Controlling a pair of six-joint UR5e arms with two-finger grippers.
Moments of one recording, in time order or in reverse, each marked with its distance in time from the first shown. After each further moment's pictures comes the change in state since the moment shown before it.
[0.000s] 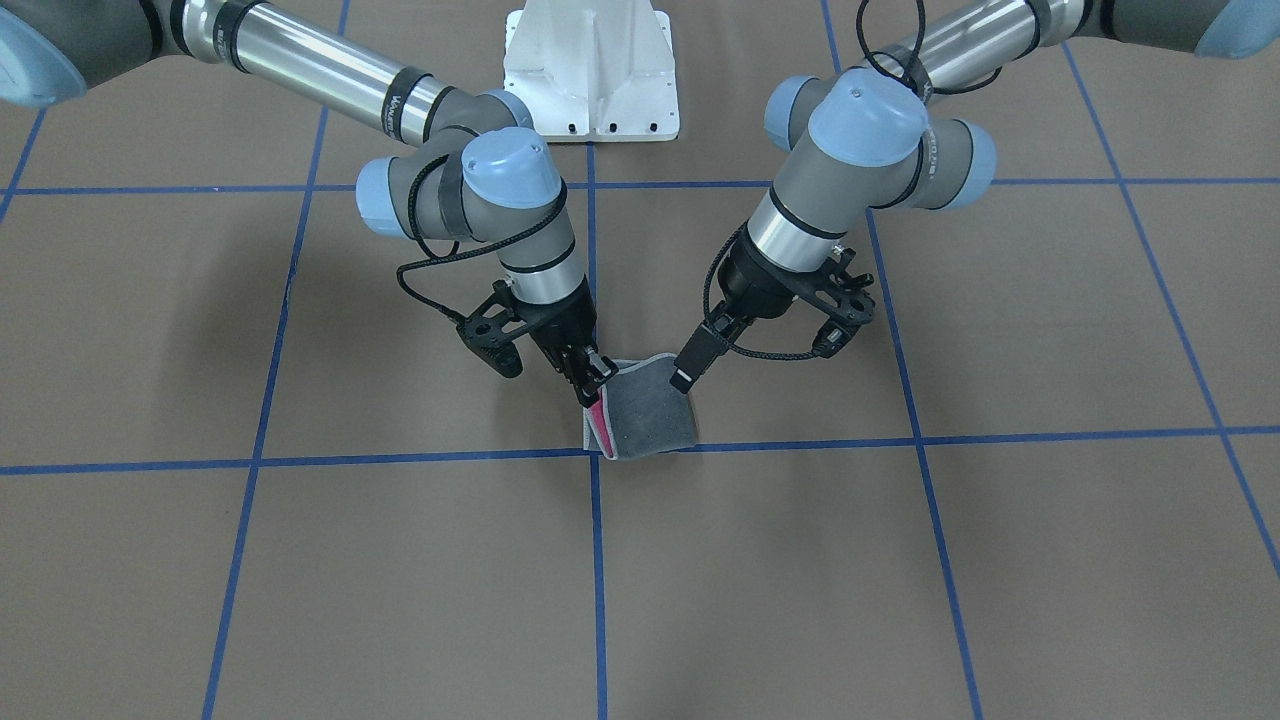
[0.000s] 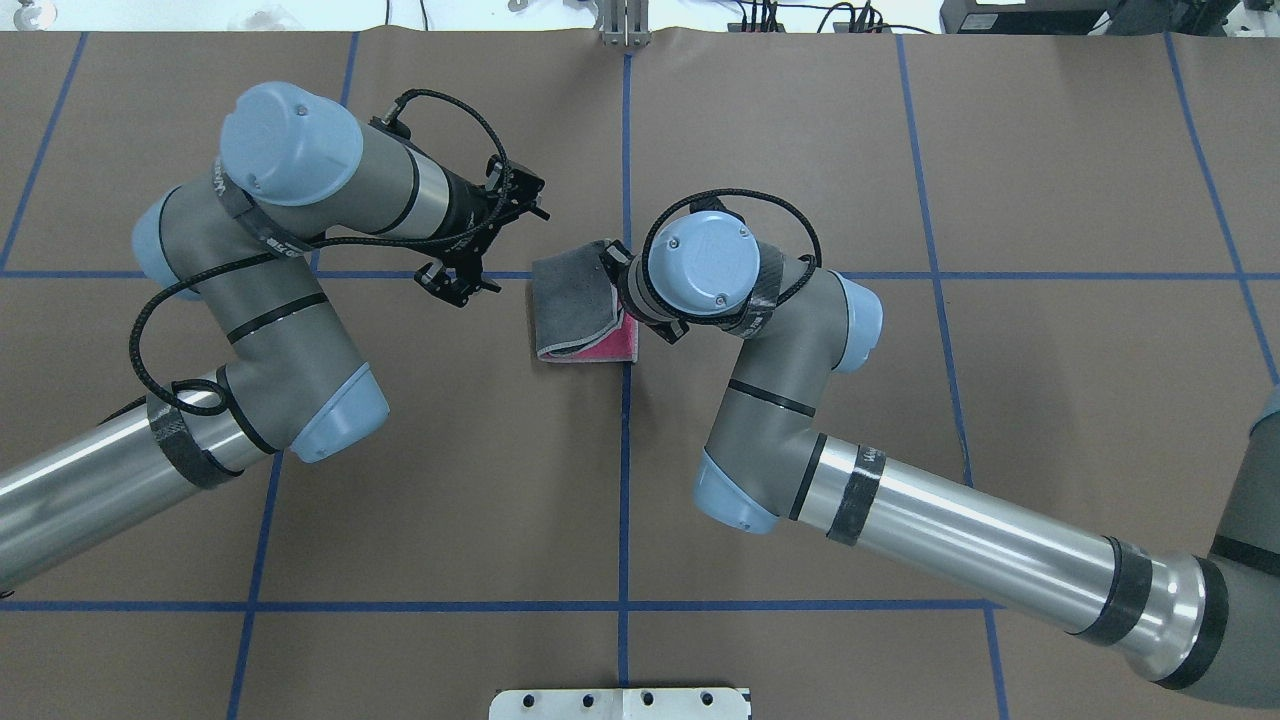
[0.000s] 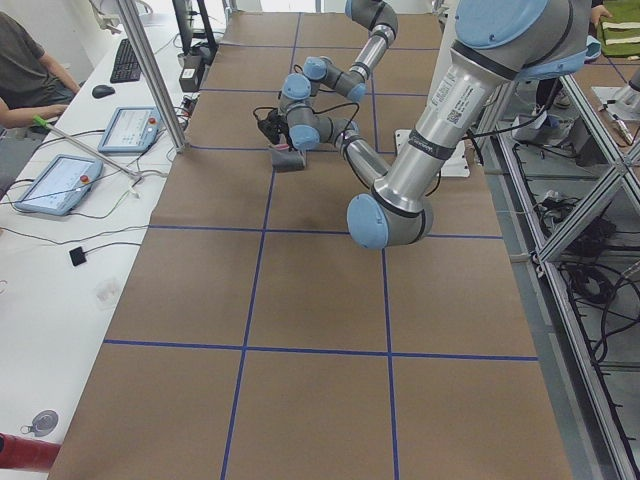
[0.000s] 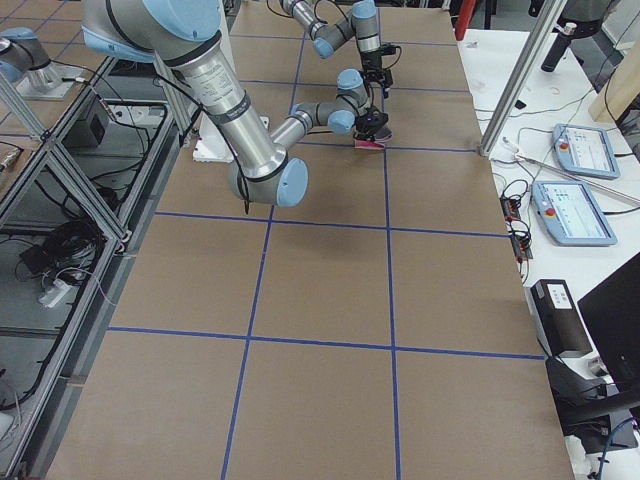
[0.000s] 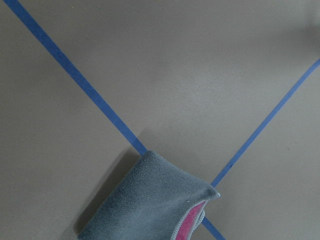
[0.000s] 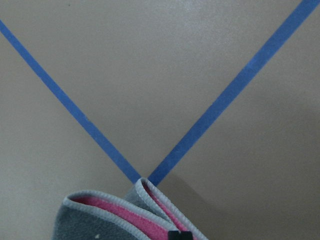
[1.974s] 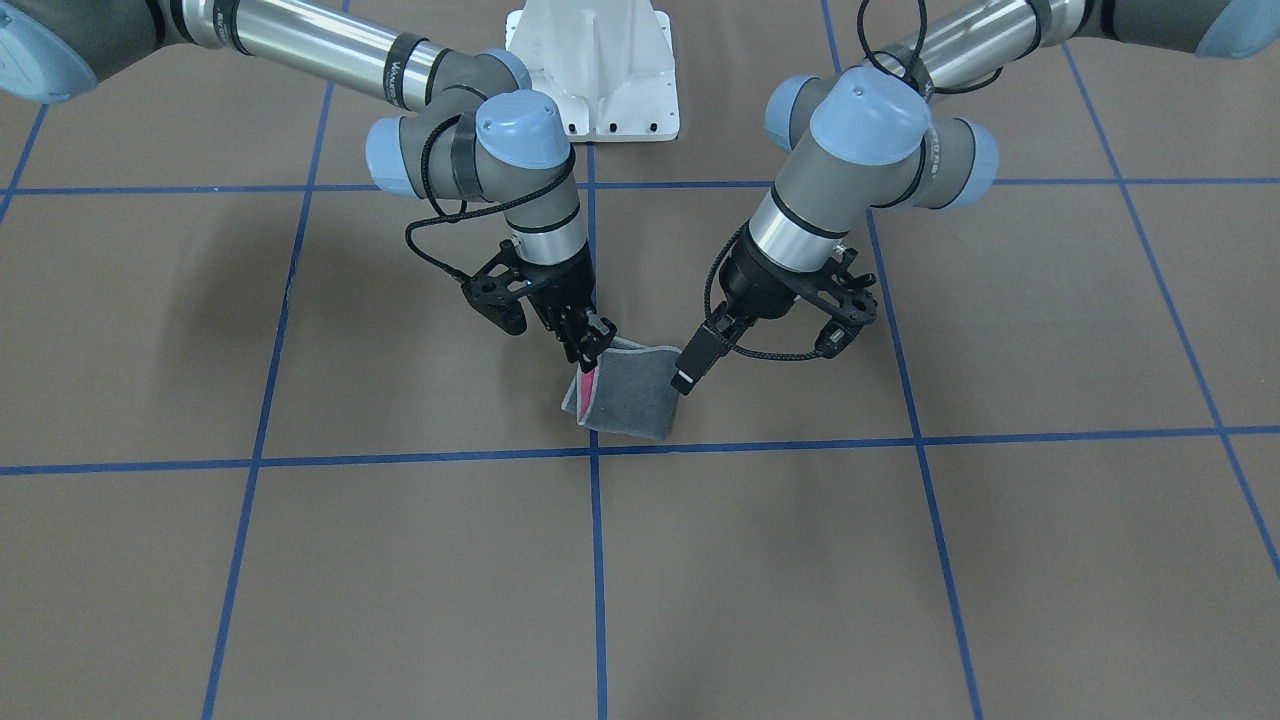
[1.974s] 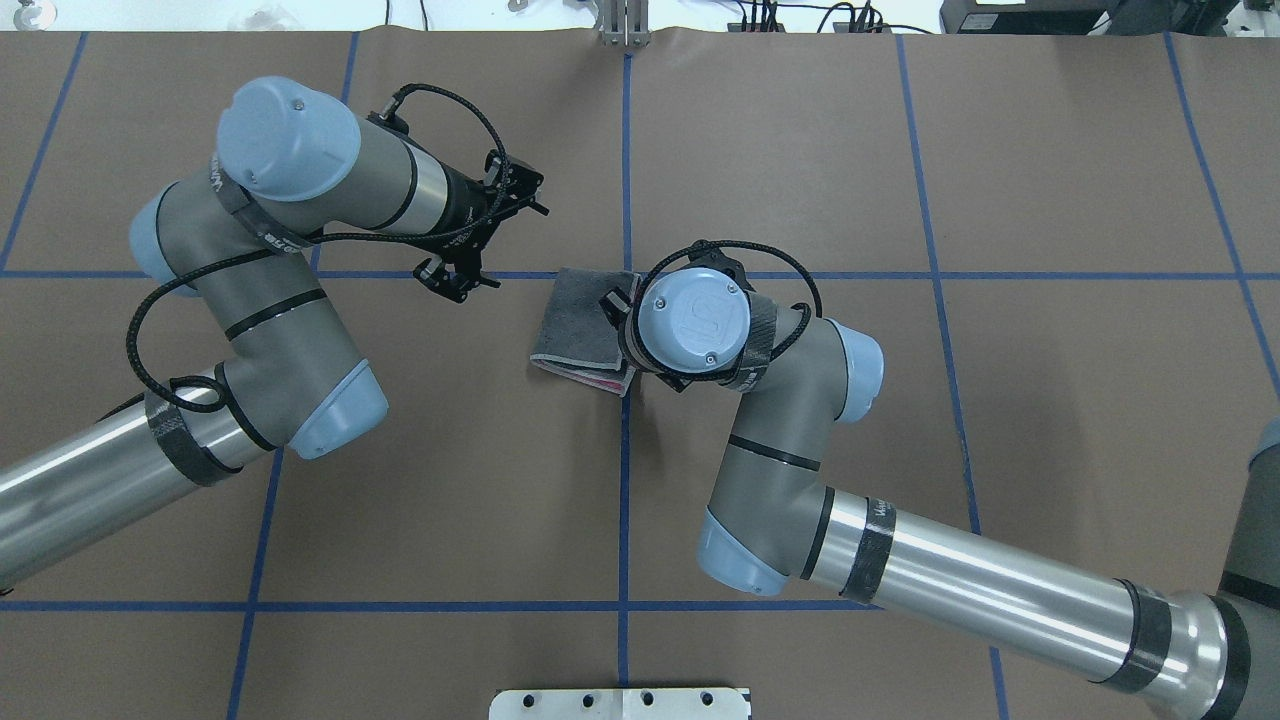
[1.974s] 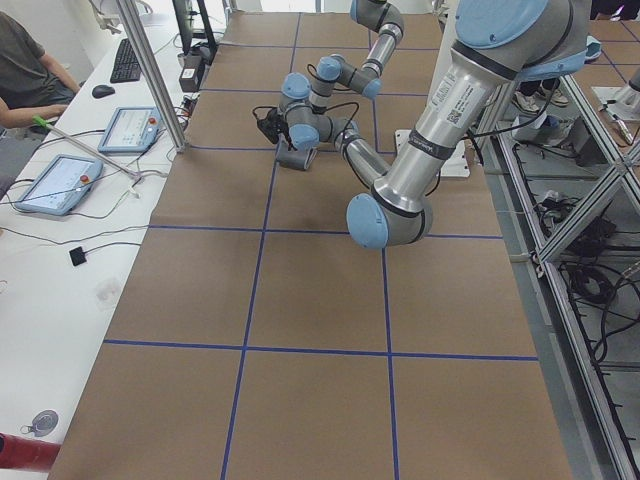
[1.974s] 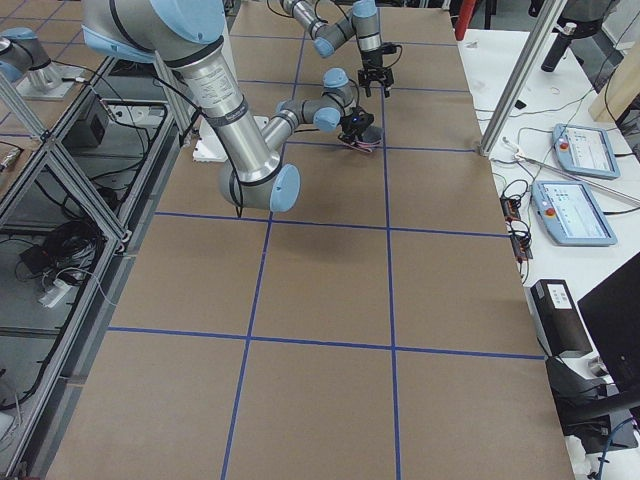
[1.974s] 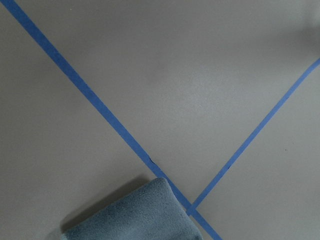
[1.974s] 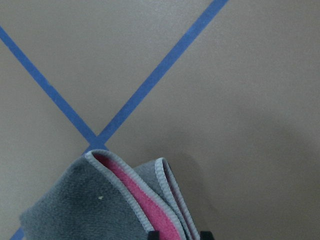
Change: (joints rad) left arm -0.006 -0.002 -0.003 0.002 0.001 0.000; right arm -0.066 -0.044 0.070 -0.077 -0.044 0.012
